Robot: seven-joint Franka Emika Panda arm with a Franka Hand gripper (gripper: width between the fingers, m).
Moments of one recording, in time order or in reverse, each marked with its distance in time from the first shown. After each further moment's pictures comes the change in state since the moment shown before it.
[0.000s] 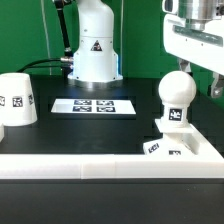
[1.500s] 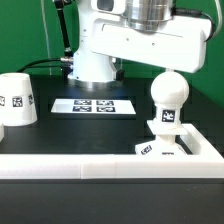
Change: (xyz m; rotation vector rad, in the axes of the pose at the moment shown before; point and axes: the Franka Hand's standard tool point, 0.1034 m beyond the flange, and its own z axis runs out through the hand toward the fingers) arm 0.101 0.072 -0.003 -0.066 0.055 -0.822
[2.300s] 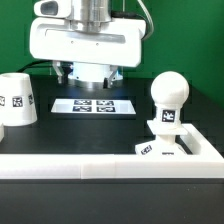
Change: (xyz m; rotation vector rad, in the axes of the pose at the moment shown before) arm -0.005 0.094 0.017 0.000 0.080 -0.180
